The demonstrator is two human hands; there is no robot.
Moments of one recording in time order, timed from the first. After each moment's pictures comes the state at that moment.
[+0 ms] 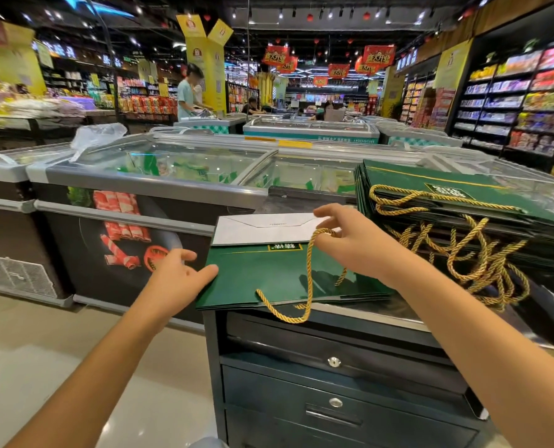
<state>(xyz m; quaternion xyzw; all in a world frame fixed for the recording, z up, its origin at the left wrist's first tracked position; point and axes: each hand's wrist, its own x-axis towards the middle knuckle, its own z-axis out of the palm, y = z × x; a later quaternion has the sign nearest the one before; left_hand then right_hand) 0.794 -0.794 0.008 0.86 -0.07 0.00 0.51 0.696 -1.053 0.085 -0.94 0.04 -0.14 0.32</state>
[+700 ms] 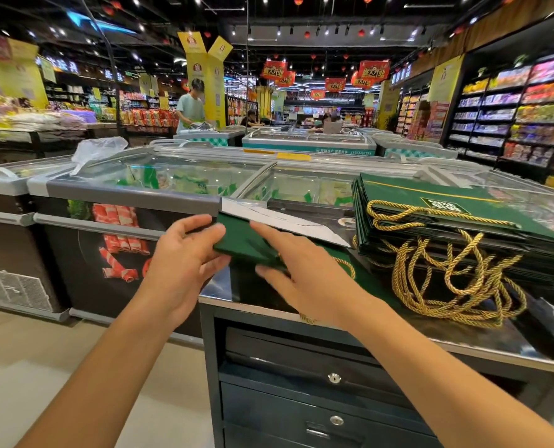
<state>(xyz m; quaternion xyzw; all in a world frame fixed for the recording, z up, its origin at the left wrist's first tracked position) 0.766 -0.814 0.072 0.56 -0.12 -0.03 0.82 0.700 -0.999 0.069 -0.96 -0.13 -0.21 0.16</state>
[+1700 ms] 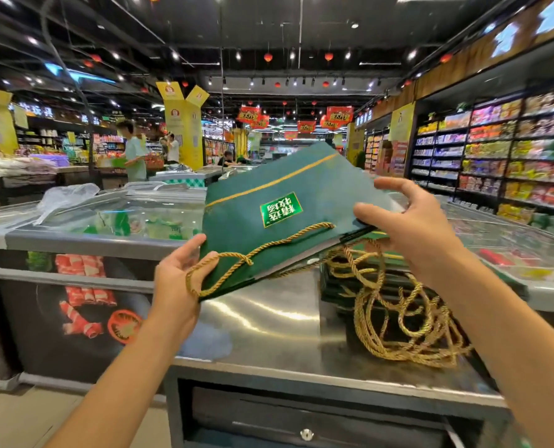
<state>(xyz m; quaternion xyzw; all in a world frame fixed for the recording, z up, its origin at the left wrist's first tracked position) 0.797 -0.874 0.095 0.50 -0.15 -0.01 0.85 0.635 -1.115 0.182 -0.72 0.06 -0.39 0.57</state>
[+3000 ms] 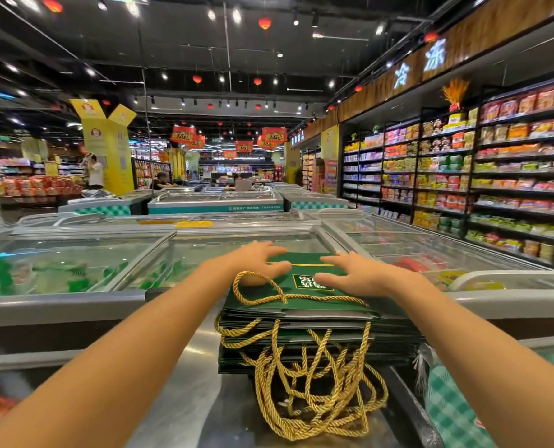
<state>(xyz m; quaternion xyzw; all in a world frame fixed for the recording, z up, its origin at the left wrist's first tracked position) 0.833 -1.148 0.187 0.84 -0.54 0.01 0.10 0.666 -1.323 0.167 -0.97 0.22 -0.05 0.11</state>
